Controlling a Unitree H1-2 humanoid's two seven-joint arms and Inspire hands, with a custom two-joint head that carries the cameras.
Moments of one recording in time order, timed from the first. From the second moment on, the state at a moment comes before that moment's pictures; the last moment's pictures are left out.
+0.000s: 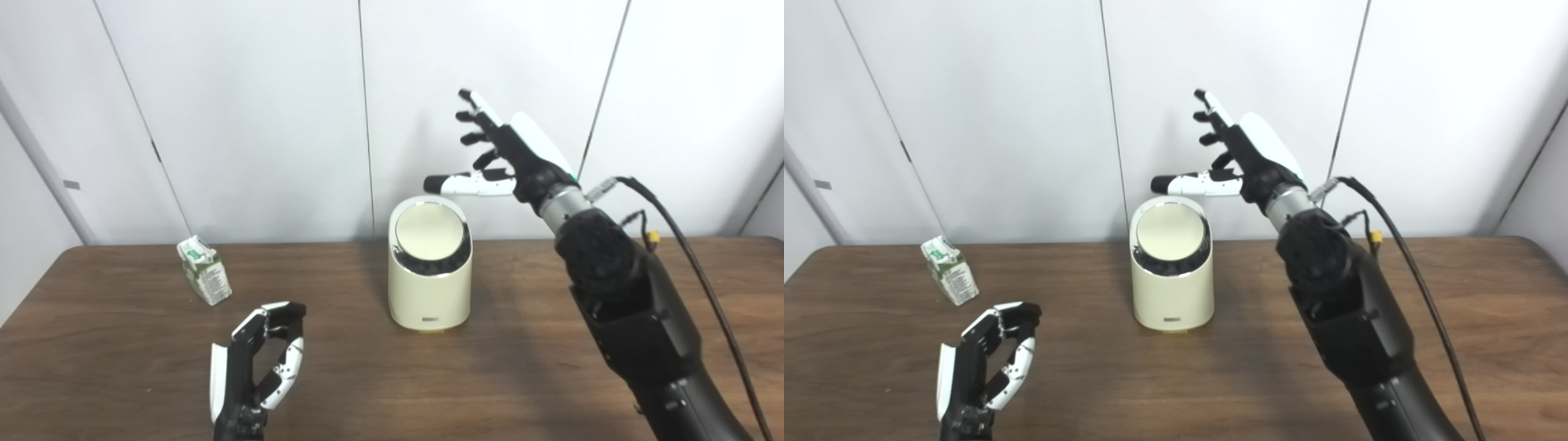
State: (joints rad) left arm -0.01 -0.03 0.02 -0.03 0.34 -0.36 0.25; right arm -0.79 -0.26 0.25 -0.06 -0.54 0.47 0.25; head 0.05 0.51
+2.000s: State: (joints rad) left arm -0.04 -0.04 -0.02 0.00 0.37 -0.29 0.28; right arm -0.77 -0.28 0.38 0.20 -0.76 0.27 0.06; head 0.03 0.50
